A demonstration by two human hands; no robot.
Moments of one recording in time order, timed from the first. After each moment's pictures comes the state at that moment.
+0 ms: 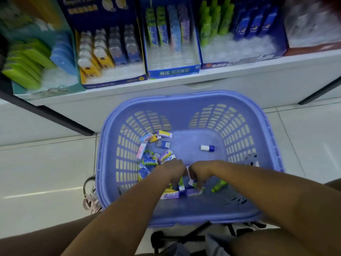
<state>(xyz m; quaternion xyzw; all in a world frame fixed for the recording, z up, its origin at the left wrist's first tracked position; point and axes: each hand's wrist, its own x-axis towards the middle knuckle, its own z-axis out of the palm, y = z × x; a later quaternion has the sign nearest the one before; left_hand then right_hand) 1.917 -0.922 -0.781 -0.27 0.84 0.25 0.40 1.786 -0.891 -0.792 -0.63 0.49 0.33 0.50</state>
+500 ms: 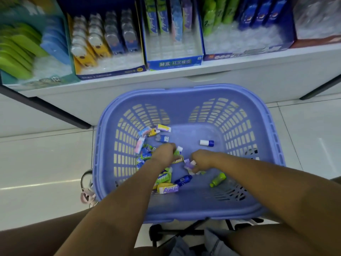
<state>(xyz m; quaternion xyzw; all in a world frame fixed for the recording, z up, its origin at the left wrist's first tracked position) 1.932 -0.945 -0.800 -0.49 0.77 0.36 0.17 1.771 -0.893 -0.808 -0.66 0.56 0.25 0.43</state>
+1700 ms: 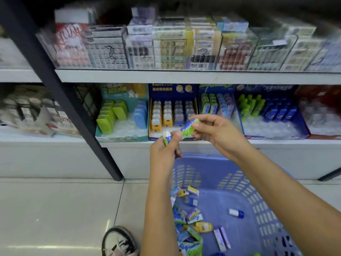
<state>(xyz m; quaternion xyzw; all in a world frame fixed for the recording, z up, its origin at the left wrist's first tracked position) 2.002 -1.019 -0.583 -0.46 0.38 0.59 -0.54 1.855 -1.024 -0.540 -0.45 0.46 -0.52 0.56</state>
